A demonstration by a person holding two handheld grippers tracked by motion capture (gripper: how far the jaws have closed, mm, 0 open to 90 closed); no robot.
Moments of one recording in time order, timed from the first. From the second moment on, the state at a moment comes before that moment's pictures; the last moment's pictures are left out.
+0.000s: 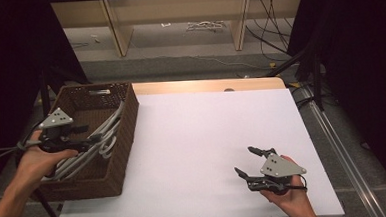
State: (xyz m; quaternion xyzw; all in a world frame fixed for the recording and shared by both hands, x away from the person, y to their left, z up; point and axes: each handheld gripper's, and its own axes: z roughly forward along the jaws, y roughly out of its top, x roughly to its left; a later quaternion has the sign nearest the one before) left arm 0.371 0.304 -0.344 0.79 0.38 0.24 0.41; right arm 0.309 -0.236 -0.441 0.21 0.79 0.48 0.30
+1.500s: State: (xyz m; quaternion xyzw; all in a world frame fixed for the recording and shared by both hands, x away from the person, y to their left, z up) left arm 0.320 0.188 -0.404 0.73 0.31 0.20 0.58; right arm 0.307 -0.230 -0.435 0.28 0.76 0.52 0.26
